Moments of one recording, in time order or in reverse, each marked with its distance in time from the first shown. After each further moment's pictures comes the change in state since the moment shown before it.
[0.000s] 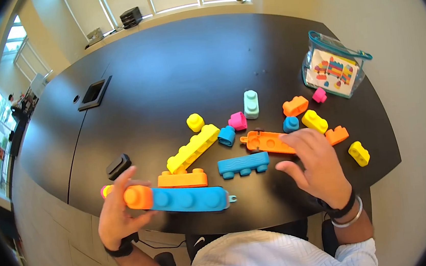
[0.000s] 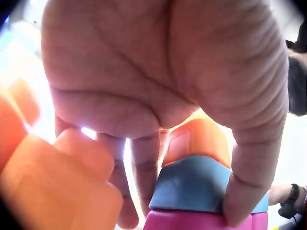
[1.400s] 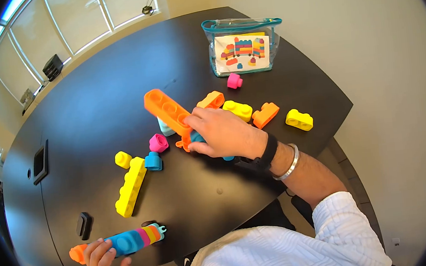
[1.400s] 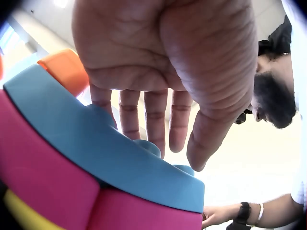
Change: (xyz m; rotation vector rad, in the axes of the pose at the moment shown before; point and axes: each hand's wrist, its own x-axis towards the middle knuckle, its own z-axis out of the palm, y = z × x) left_hand -0.011 0.028 0.029 0.357 0.177 0.355; right_hand 0.032 0.077 0.044 -0.031 -0.147 0.100
